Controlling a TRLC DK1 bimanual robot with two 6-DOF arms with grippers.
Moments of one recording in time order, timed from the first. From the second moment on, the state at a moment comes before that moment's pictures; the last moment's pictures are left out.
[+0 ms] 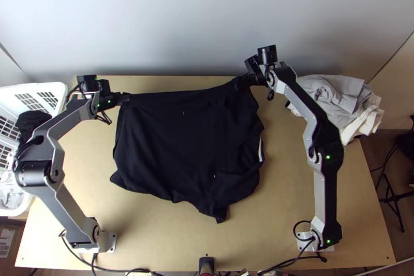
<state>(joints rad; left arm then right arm) 0.10 1.91 1.34 -0.12 0.23 -0.11 0.30 2.29 2.08 -0.54 -0.12 -0.24</state>
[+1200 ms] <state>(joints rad) 0.08 2.02 1.53 -0.45 0.30 -0.02 0.39 2.10 1.91 -0.60 -0.13 -0.18</state>
